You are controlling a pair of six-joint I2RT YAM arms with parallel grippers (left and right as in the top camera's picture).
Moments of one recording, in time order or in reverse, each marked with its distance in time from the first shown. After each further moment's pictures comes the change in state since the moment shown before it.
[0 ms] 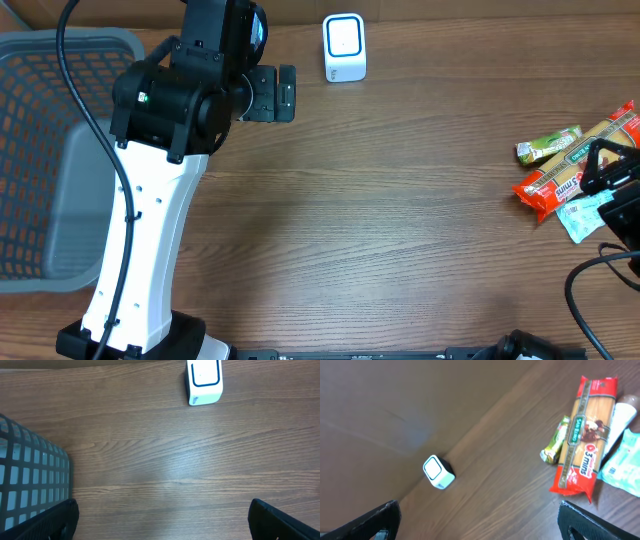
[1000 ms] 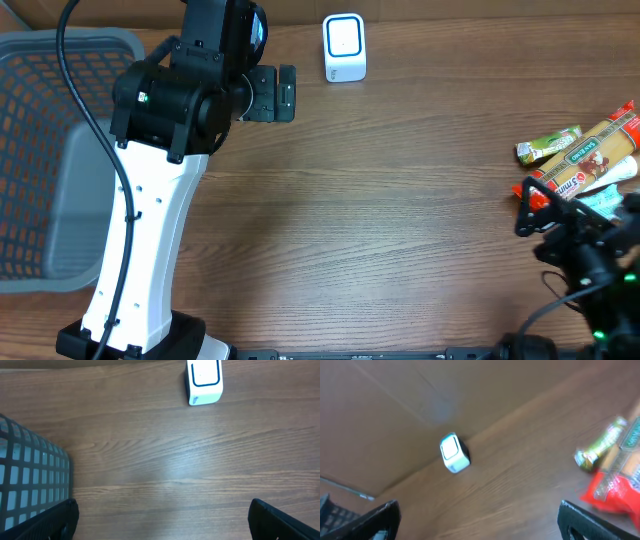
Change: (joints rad) left arm 0.000 0.000 0.000 0.000 0.000 0.000; right arm 0.307 -0.368 -0.564 0.415 0.105 -0.010
